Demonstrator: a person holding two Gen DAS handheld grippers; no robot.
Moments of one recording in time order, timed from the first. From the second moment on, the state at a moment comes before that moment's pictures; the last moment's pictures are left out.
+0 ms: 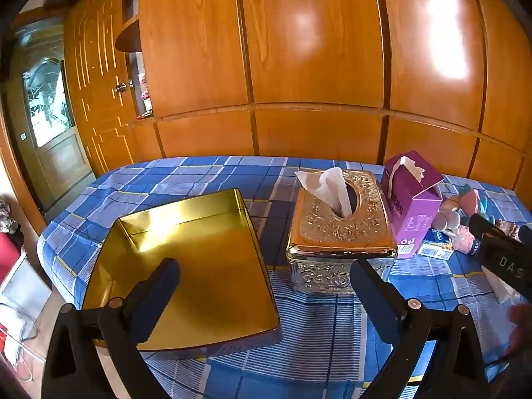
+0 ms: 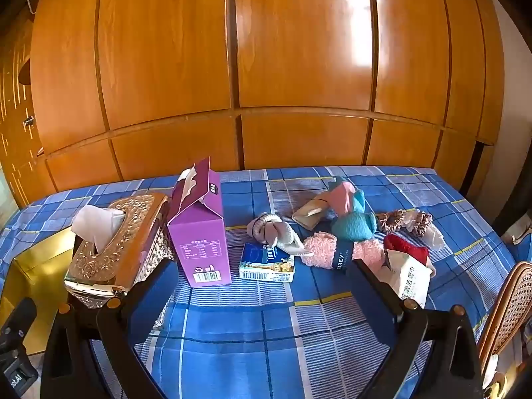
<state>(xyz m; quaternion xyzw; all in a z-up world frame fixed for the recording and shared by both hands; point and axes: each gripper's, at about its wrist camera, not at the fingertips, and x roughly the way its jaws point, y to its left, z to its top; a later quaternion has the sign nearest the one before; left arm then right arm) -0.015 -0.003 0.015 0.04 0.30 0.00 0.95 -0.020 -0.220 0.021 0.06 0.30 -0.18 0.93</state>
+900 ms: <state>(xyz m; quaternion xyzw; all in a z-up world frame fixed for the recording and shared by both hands) -0.024 0.001 0.020 0.05 0.29 0.00 0.96 -0.024 -0.220 0.023 0.06 0.30 -0.18 0.93</state>
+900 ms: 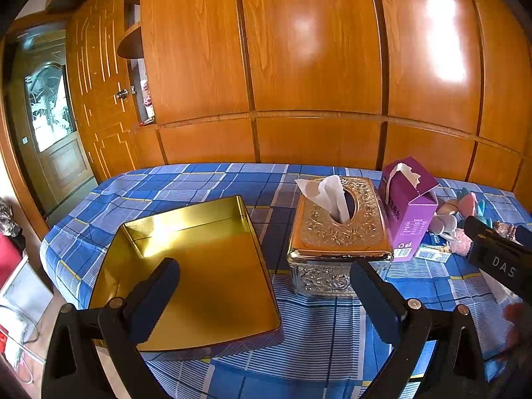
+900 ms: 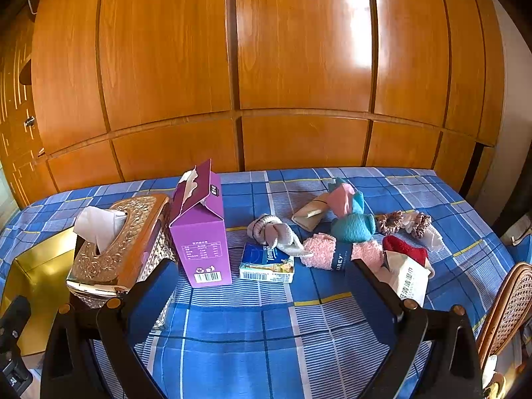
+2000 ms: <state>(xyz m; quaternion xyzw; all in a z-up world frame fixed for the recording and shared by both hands) -0.024 -0.029 0.016 0.09 0.29 -0.05 0.95 -0.031 -0.340 0.039 0.09 0.28 -0.29 0.91</state>
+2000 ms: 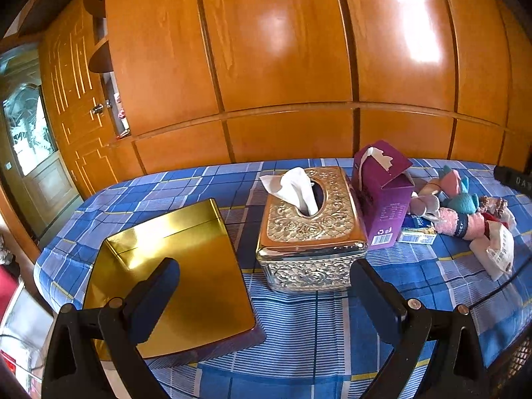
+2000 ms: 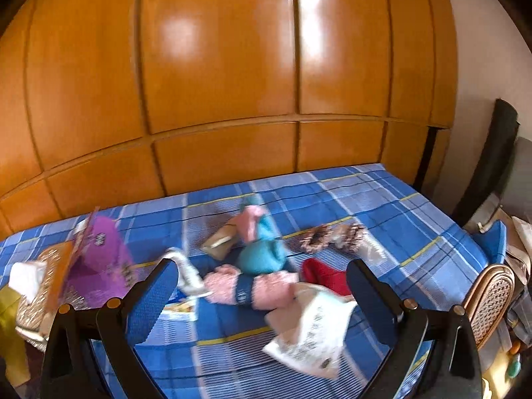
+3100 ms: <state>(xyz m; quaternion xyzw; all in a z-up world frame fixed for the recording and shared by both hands) 0.017 -0.178 0.028 0.13 0.34 -0.30 0.88 -0.051 -0.494 0.007 0.28 0.24 -0.37 0.85</state>
